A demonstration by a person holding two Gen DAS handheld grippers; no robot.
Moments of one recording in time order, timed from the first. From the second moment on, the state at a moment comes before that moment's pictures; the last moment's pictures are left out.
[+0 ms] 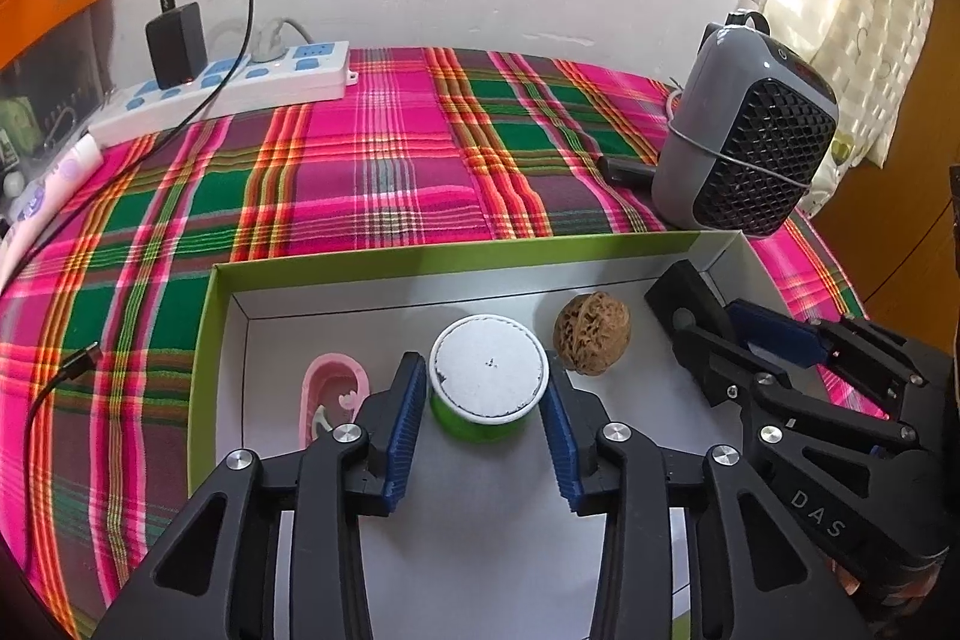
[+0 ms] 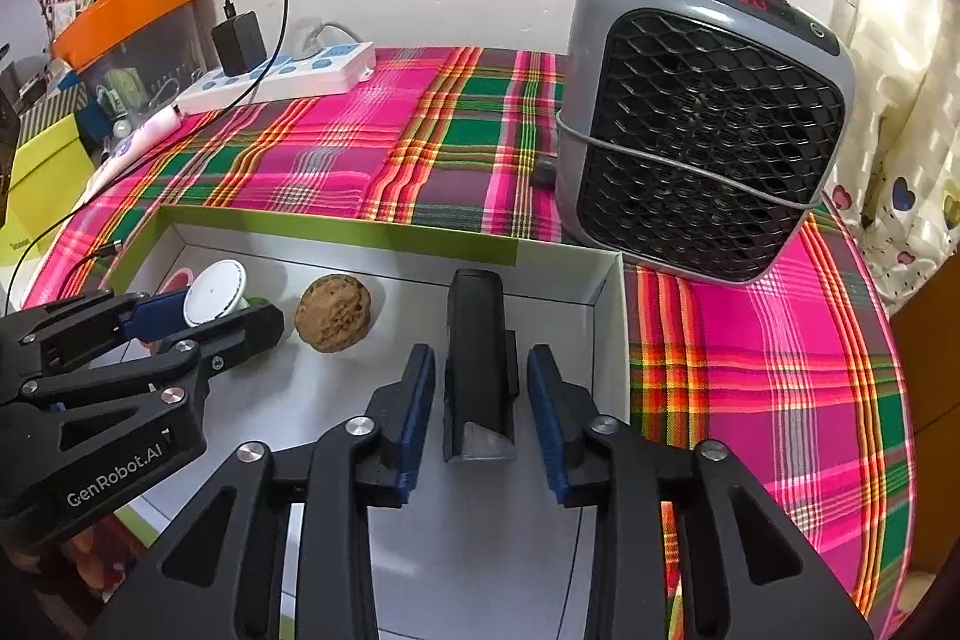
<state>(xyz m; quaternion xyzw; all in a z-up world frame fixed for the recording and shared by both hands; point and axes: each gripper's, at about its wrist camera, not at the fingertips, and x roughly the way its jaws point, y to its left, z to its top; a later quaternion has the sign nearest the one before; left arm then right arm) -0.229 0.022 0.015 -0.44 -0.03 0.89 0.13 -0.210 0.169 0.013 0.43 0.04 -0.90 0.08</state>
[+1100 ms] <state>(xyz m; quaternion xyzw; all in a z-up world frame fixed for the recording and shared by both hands) -0.145 0.005 0.057 -0.40 -0.03 0.91 0.12 -0.137 0.170 0.047 0.39 0.00 -0.92 0.08</state>
